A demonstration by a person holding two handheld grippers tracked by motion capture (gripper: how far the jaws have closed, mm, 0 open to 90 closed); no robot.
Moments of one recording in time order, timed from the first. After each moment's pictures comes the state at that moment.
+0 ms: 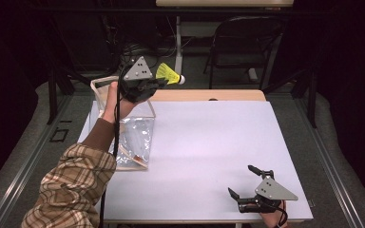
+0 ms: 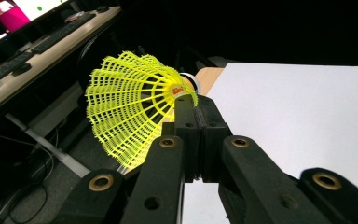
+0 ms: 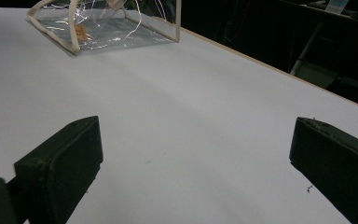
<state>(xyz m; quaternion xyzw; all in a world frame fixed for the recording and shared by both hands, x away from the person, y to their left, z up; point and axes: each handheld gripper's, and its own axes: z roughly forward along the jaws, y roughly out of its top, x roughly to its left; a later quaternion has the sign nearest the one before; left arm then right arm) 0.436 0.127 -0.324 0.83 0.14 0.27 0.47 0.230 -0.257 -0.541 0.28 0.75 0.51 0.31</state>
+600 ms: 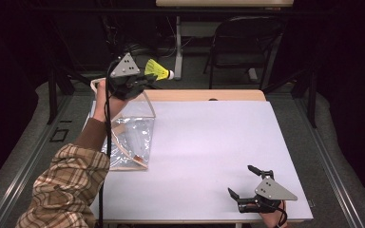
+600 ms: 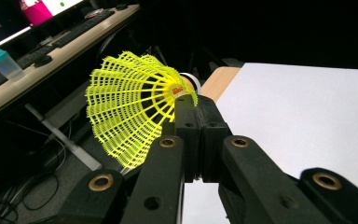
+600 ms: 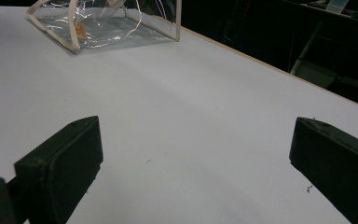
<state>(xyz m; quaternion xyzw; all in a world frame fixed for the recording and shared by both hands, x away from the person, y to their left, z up) 0.439 0.152 -0.320 0.82 0.17 0.29 0.47 0.230 -0.256 -0.541 0.28 0.75 0.51 0.31</state>
